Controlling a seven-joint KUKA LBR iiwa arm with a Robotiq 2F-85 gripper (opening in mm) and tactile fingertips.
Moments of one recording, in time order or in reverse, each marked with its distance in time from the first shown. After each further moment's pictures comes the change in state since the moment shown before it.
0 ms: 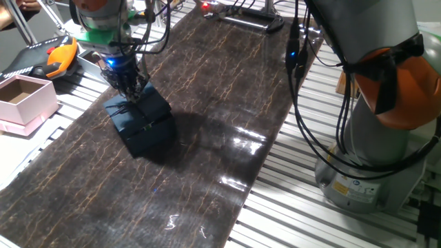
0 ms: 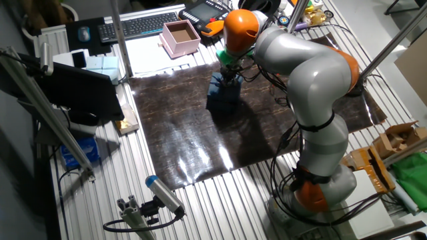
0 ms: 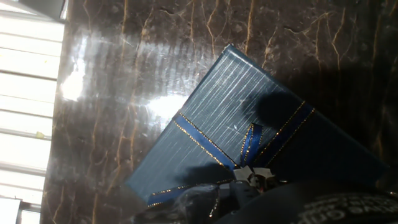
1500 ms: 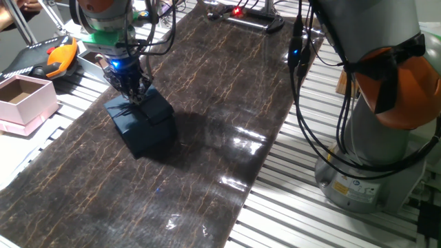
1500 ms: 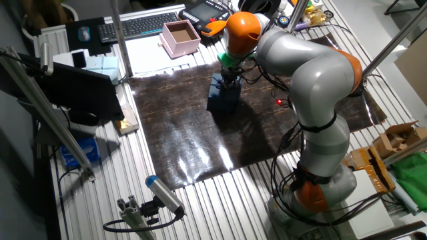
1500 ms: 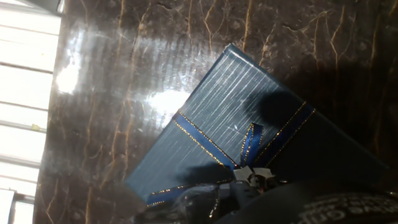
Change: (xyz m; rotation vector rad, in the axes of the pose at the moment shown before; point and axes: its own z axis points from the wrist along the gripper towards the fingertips) arm 0.001 -0.008 0.006 -0.009 0.008 -0.047
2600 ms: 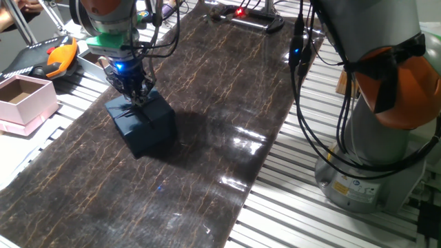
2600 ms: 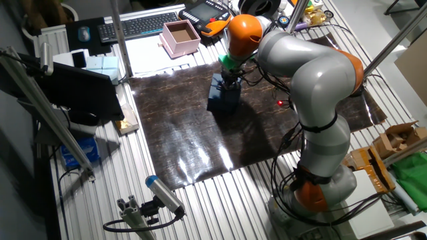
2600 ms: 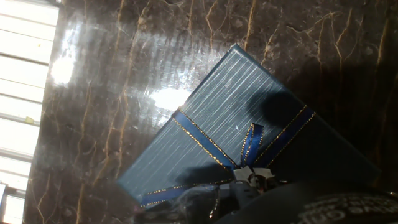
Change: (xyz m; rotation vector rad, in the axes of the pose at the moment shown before) arm -0.001 -0.003 0.007 -0.008 0.009 -0.022
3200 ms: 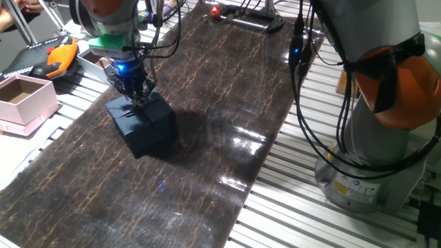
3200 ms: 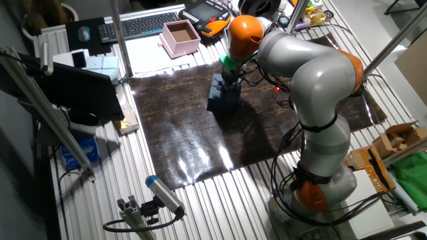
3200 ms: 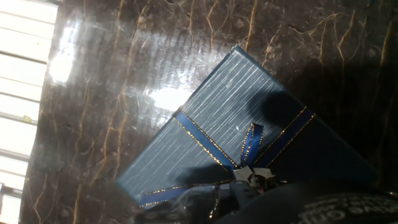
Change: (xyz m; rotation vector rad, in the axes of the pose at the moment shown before) arm -0.001 -0.001 0.004 0.000 0.003 -0.010
